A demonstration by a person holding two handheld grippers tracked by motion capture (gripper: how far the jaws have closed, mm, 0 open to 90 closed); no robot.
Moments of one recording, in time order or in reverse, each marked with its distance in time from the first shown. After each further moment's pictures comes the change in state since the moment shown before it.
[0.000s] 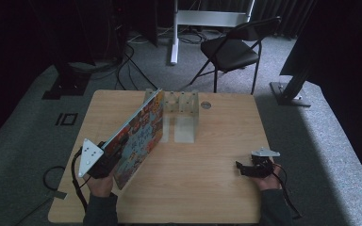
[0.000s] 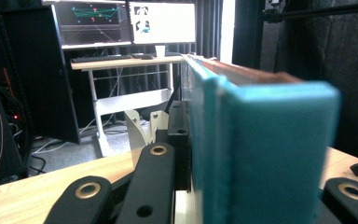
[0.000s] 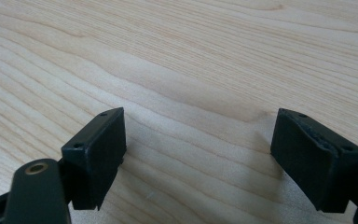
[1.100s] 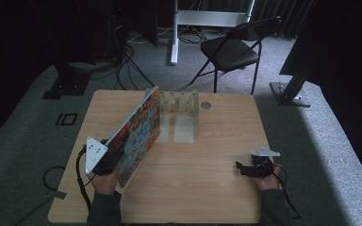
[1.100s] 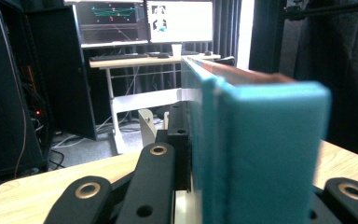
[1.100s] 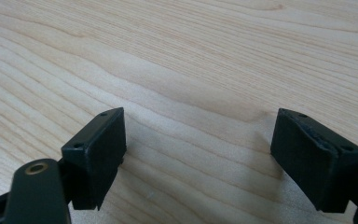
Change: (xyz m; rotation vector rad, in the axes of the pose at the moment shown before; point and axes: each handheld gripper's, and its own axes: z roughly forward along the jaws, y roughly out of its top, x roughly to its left) left arm -0.005 0.000 0.011 0.008 0.075 0.003; right arm 0.000 0.000 0.000 0.000 0.000 0.001
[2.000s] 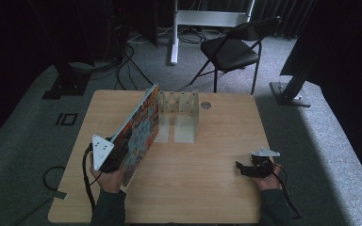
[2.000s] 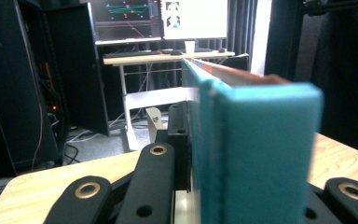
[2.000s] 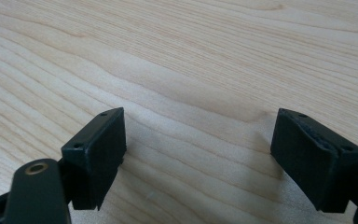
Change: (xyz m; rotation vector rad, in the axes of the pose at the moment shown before) left arm -0.009 0.000 0.012 0.014 0.070 -0.007; right arm 0.000 0.000 0.000 0.000 0.000 -0.001
